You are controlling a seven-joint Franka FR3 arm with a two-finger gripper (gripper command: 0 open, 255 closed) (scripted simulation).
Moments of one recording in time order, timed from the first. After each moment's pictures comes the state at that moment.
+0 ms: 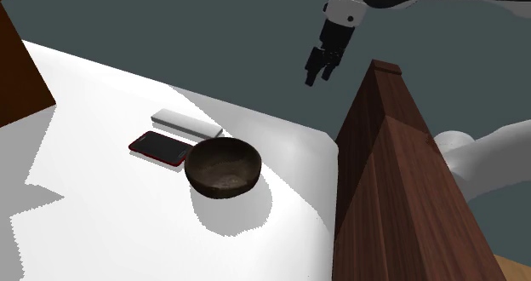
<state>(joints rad) 0.03 -0.61 0.08 -2.32 0.10 1.78 0.05</state>
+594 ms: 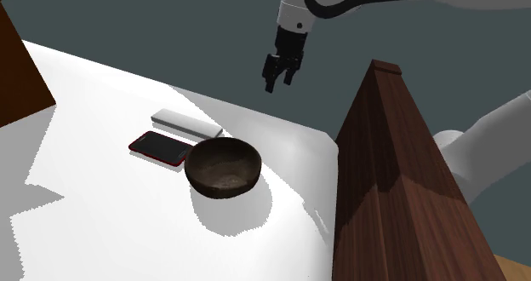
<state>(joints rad) 0.07 -0.32 0.21 -2.14 0.10 1.88 0.14</state>
